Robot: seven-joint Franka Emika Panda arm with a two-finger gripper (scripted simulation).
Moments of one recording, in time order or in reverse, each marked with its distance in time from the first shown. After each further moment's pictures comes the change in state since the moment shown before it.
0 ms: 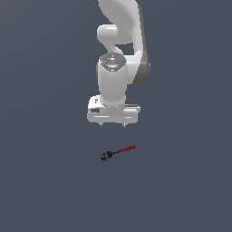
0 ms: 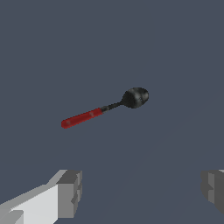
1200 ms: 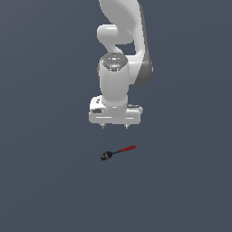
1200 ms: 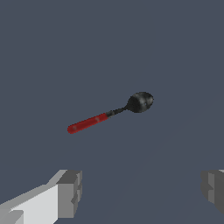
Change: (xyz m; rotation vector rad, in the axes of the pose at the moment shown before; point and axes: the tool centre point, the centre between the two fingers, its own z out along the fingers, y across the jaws) arm 0.008 -0.009 -0.002 0.017 0.014 0.017
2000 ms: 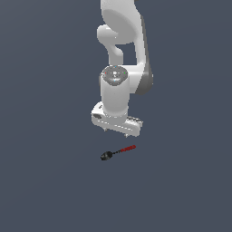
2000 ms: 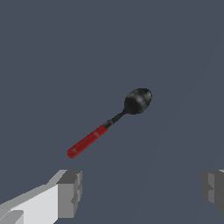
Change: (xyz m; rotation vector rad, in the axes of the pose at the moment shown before) arm 0.013 -0.005 0.029 0.007 -0.015 0.294
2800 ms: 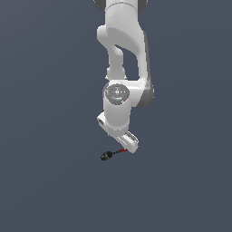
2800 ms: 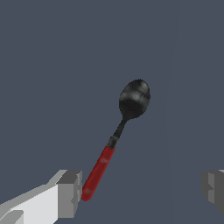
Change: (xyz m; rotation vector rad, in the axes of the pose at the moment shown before) arm 0.014 -0.012 0.045 -0.008 -0.016 0.433
